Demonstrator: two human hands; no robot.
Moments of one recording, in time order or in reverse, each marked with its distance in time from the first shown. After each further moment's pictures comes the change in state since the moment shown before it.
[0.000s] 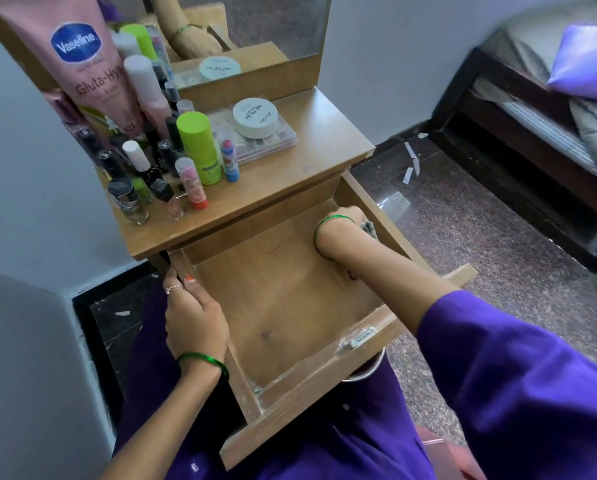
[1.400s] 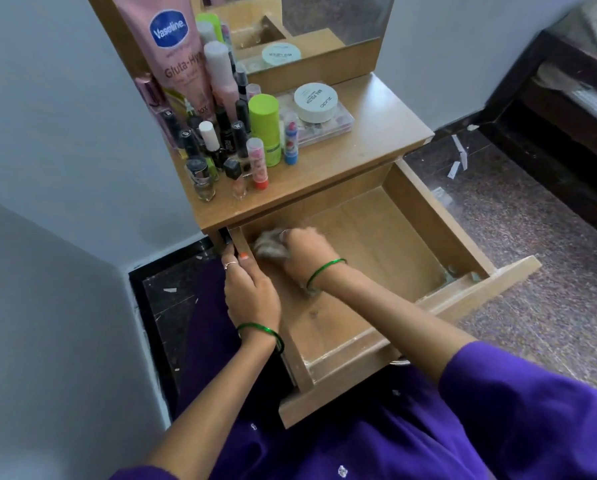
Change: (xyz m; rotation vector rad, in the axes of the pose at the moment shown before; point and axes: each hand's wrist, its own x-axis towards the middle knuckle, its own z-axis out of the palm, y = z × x) left_hand 0.010 -0.008 0.002 -0.137 -0.006 -0.103; right_hand -0.032 -0.106 0.028 0.585 0.314 -0.435
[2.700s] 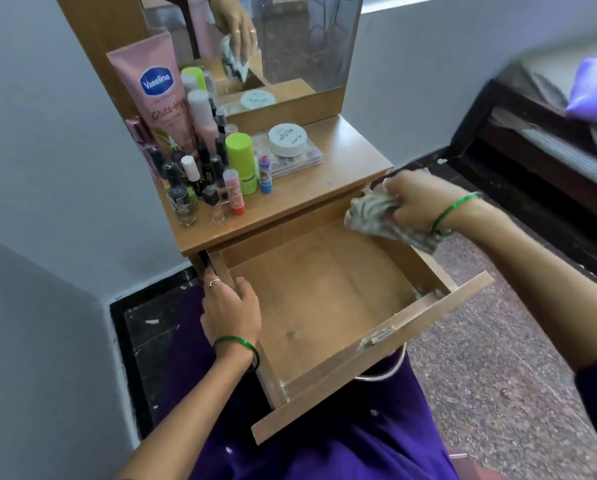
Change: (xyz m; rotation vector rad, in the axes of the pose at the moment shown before) left_hand -0.001 -0.002 -0.001 0.263 -0.022 0.145; right_hand -0.066 0.083 -0.177 -0.253 0.023 0.096
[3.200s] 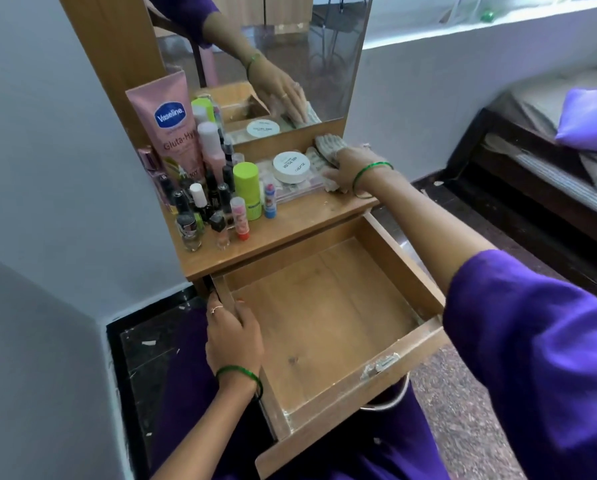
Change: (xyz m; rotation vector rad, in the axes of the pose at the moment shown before) left_hand -0.001 -0.005 0.003 -0.076 0.006 -0.008; right_hand 0.145 -0.018 -0.004 -0.044 0.166 0.110
